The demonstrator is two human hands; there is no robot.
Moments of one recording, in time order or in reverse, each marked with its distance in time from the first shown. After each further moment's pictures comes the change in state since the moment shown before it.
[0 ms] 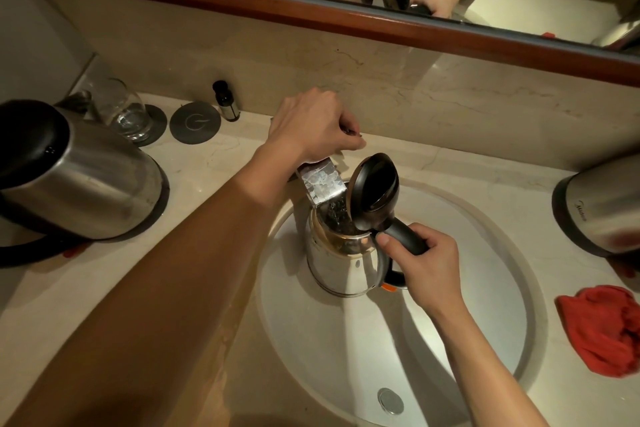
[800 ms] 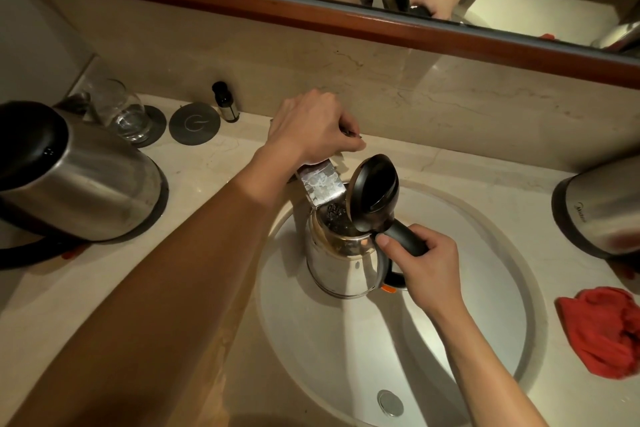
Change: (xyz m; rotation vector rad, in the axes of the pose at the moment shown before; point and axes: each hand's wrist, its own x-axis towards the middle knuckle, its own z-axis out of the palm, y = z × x) left_hand -0.001 -0.001 0.000 -0.009 0.011 0.011; right_hand 0.002 0.003 -0.002 -0.009 -0.002 0.004
